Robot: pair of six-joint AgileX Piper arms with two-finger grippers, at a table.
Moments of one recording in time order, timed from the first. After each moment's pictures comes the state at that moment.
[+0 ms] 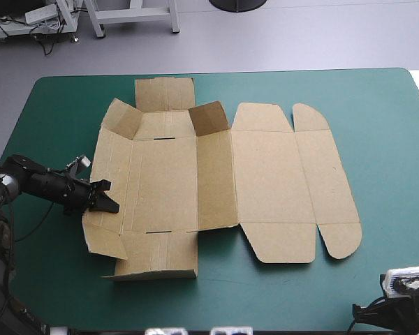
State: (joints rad) left arm 0.33 1.78 -1.05 -0.76 1.21 0.69; right arm -0.03 0.10 -0.50 0.05 1.11 -0.08
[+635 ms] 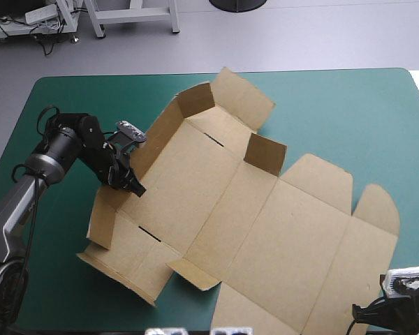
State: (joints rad) left arm -0.22 1.59 -1.37 -0.18 1.23 0.58; right arm -0.03 0.10 -0.50 0.05 1.11 -0.08
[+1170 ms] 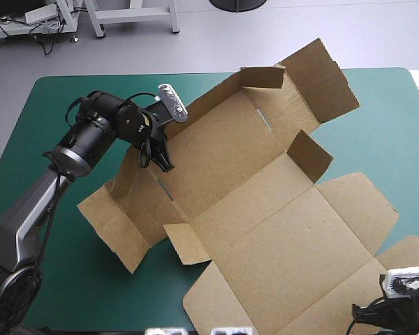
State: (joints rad) left arm -0.48 1.63 -1.64 0.06 1.08 0.62; right arm -0.03 0.10 -0.50 0.05 1.11 -0.08
